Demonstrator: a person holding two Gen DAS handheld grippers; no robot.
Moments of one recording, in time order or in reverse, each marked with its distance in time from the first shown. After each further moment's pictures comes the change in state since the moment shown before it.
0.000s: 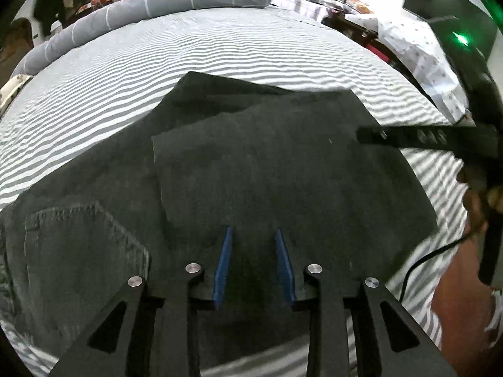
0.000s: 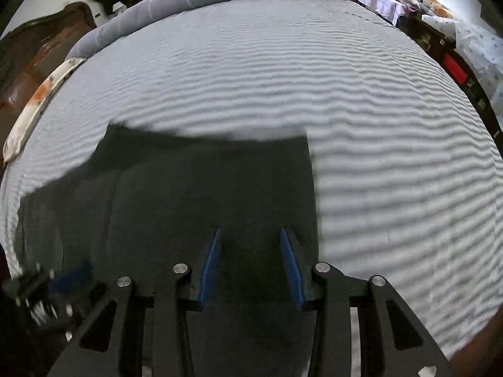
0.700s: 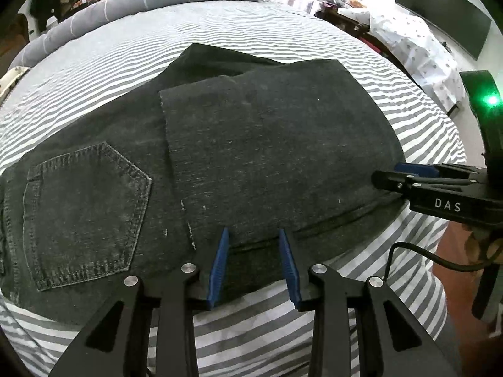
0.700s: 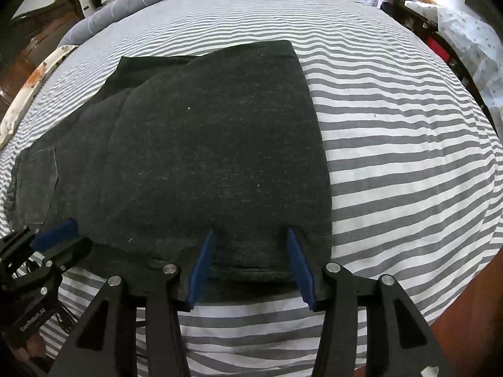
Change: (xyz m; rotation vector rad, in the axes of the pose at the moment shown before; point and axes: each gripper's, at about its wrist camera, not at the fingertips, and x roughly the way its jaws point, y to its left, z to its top) left arm -0.014 0.007 -0.041 -0.006 0.024 -0.040; right arm -0.010 0.012 -0.082 0.049 0.043 -0.060
